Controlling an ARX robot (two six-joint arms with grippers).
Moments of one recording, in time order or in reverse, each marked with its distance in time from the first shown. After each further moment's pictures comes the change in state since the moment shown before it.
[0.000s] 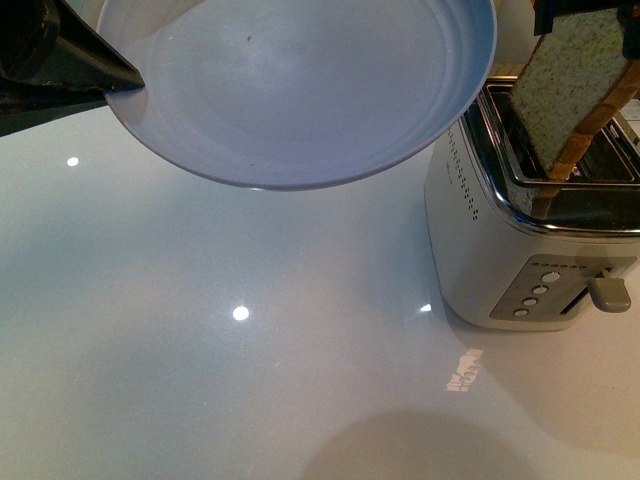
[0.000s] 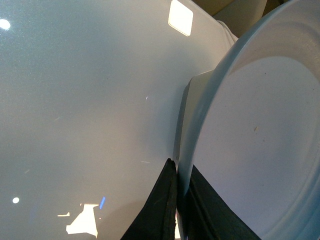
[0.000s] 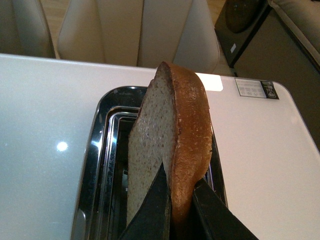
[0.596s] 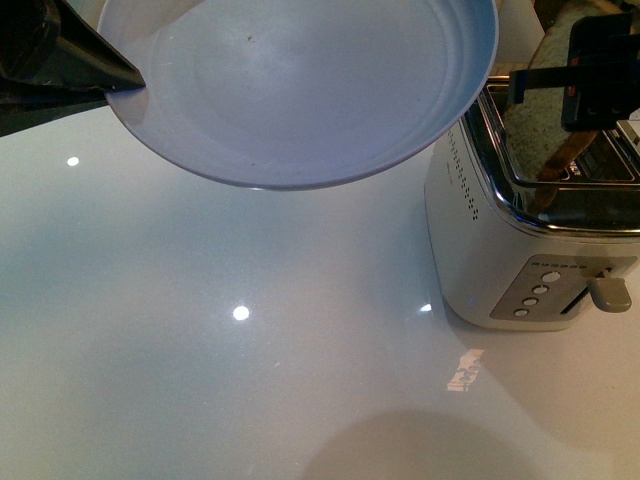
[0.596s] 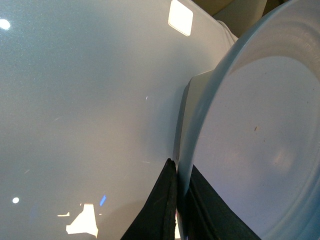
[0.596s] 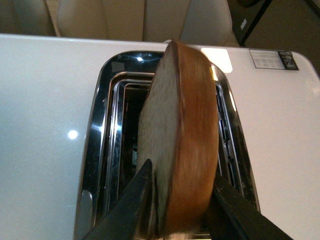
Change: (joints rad) left arm 0.000 0.000 0.000 0.000 0.000 0.000; right arm 0.002 0.042 -0.070 0.041 -0.028 0.083
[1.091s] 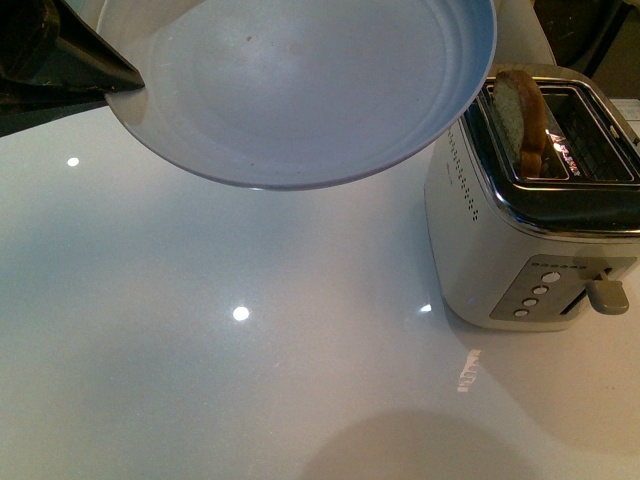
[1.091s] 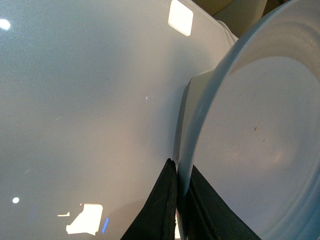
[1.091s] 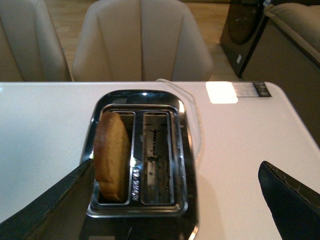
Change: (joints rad) left arm 0.000 0.000 0.000 0.000 0.000 0.000; right arm -0.133 -0.599 -0.237 -0.155 -0.115 -0.052
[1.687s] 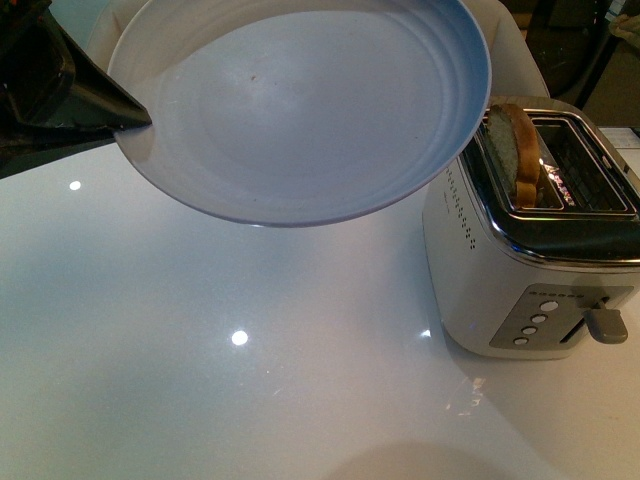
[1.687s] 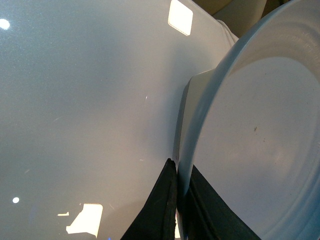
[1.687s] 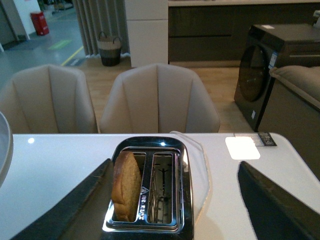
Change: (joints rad) left arm 0.000 -0.001 0.000 0.000 0.000 0.000; right arm -0.082 -0.283 -0.185 0.179 -0.195 -0.009
